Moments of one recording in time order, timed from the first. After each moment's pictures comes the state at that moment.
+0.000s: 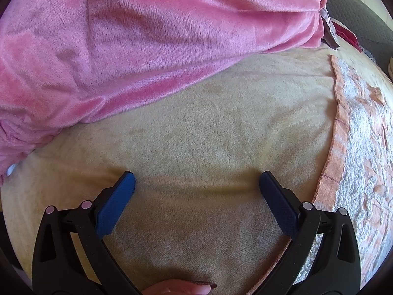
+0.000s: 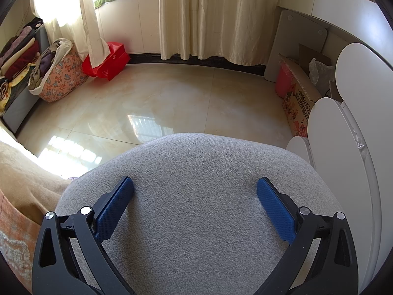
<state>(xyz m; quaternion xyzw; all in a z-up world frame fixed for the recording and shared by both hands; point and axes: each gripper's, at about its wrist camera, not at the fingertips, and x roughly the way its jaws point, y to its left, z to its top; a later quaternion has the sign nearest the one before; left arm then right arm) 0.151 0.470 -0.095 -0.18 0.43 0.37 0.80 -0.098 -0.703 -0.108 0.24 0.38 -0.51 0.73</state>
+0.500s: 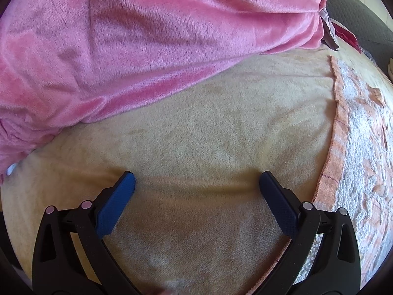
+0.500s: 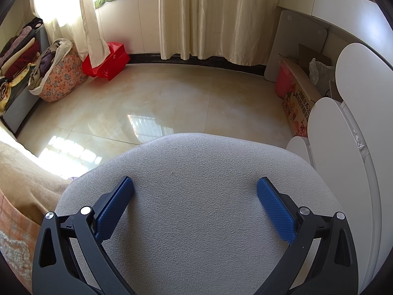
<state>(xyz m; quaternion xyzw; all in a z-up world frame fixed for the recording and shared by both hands) 0.146 0.470 -0.094 -0.18 0.43 0.37 0.80 -0.098 -0.703 -0.107 0.24 0.38 -0.51 0.73</state>
